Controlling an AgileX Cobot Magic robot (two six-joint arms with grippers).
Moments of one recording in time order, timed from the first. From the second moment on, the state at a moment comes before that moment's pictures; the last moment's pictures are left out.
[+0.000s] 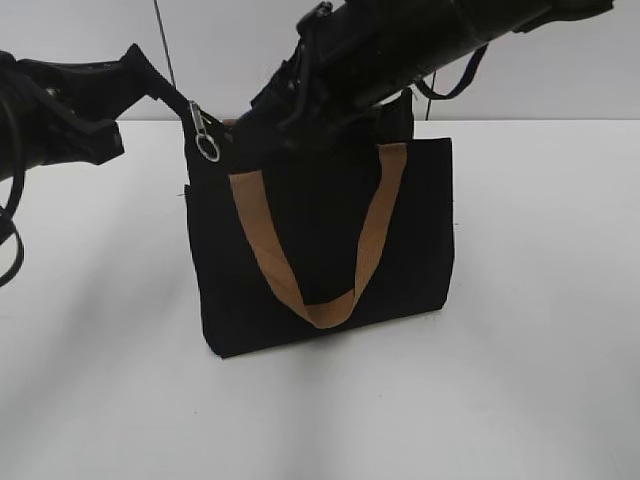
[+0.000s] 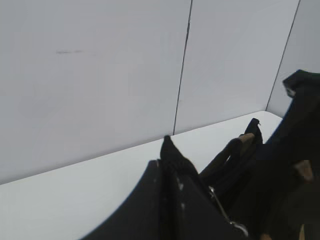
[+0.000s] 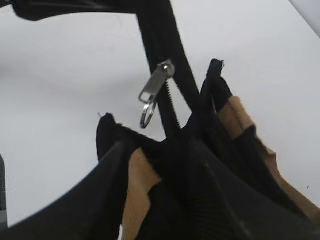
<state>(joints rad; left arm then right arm) -0.37 1.29 -0.52 0.37 -0.64 -0.25 0.52 1.74 -1.35 0.91 0.66 -1.25</state>
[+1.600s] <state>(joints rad) -0.37 1.29 -0.52 0.38 -0.65 -0.25 0.57 1.85 -1.39 0.89 0.71 -1.17</state>
